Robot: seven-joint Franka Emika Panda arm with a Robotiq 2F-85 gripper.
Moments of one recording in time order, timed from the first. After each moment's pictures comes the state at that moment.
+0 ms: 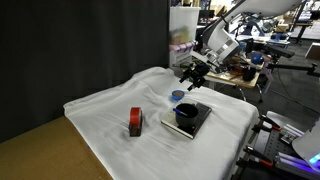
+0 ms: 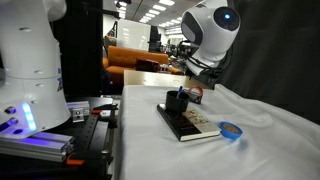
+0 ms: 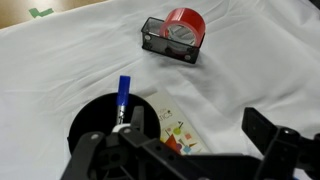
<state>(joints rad) 0.01 0.24 -0.02 -2.28 1.42 2.39 0.78</state>
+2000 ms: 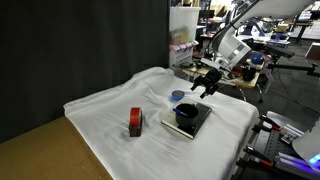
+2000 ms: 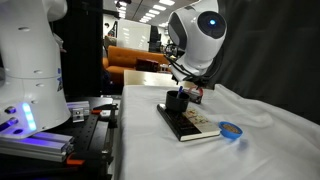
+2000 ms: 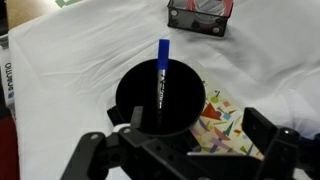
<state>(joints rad) -0.01 0.17 -0.06 -2.45 1.42 2.34 0.75</state>
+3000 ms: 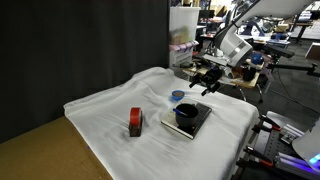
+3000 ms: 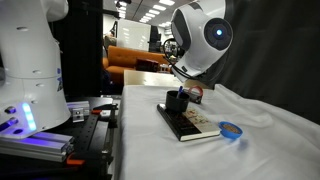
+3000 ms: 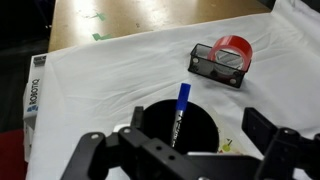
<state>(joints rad) -0.04 0.17 -0.09 -2.43 1.42 2.08 0.59</state>
